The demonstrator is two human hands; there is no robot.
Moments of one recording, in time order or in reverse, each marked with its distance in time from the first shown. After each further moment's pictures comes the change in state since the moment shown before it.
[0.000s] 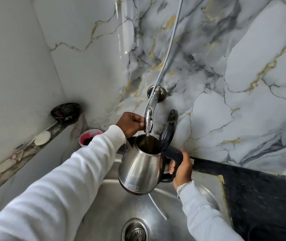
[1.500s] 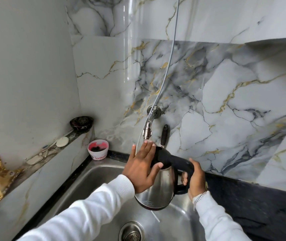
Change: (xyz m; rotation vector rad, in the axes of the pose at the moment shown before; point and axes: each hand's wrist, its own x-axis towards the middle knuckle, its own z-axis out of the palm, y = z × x) left_hand -0.167 -0.013 0.039 0.821 0.059 0.518; right_hand -0.090 -0.077 -0.051 -0.135 -0.012 -0.113
